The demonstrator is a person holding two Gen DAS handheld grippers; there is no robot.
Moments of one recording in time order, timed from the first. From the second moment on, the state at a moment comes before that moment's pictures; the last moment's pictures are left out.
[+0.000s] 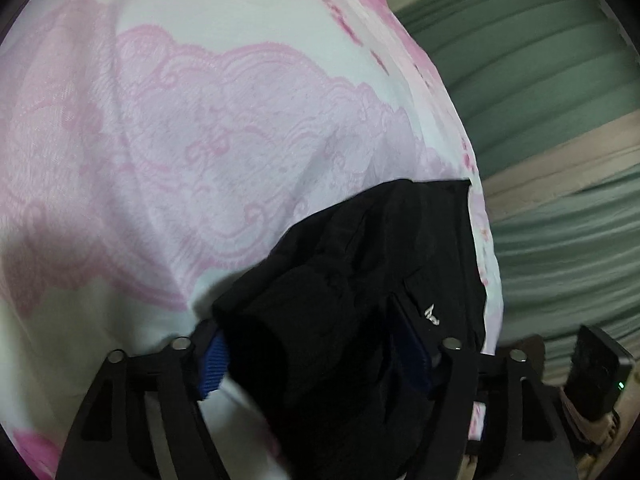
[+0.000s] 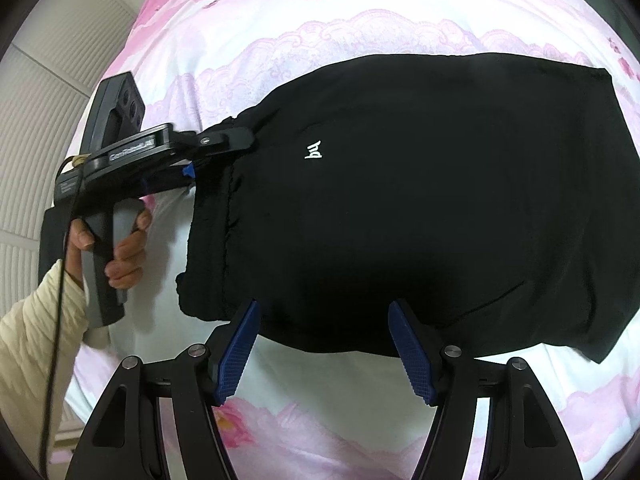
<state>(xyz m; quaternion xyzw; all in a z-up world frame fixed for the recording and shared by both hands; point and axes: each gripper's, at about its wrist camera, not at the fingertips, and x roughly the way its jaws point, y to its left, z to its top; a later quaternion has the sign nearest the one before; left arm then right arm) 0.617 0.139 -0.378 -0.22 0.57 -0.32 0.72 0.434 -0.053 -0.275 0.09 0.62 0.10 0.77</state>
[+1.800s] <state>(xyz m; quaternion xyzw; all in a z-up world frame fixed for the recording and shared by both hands) 0.574 0.168 -0.332 -0.30 0.60 -0.25 0.70 0.419 -0.052 -0.233 0.10 0.59 0.12 0.79</state>
